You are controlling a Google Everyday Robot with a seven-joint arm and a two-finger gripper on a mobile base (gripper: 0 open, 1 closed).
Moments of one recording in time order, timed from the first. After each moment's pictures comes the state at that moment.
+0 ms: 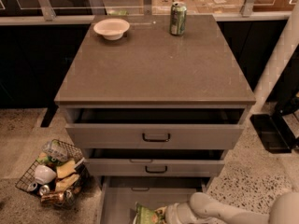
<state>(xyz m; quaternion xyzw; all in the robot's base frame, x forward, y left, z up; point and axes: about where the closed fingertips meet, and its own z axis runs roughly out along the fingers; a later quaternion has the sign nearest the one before) 0.398 -0.027 0.191 -0.63 0.65 0.31 0.29</state>
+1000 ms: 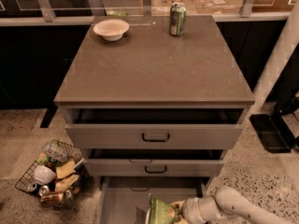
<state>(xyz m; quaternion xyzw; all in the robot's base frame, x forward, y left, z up) 0.385 -0.083 0.309 -0.61 0.63 0.35 0.34</state>
